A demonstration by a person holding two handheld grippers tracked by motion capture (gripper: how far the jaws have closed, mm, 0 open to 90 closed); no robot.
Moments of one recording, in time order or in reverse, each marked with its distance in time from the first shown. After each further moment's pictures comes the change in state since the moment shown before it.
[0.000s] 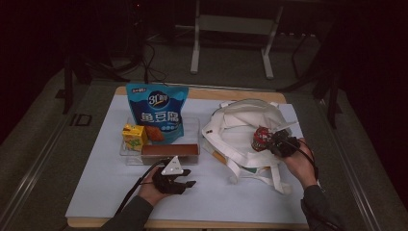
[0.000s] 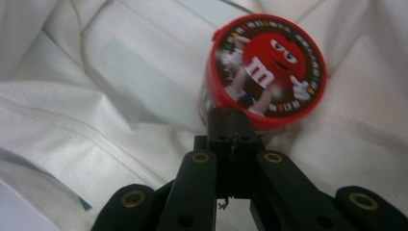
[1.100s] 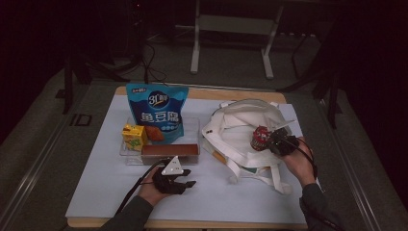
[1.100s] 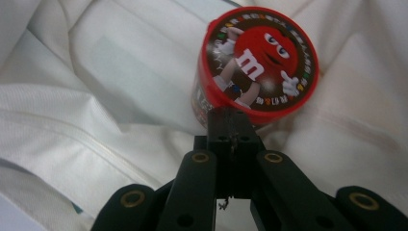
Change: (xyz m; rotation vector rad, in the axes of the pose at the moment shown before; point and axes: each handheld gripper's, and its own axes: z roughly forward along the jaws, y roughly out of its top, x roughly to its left) left arm 0.000 0.000 0.000 0.001 0.000 0.000; right arm -0.001 0.004 0.002 0.023 -0.023 0.002
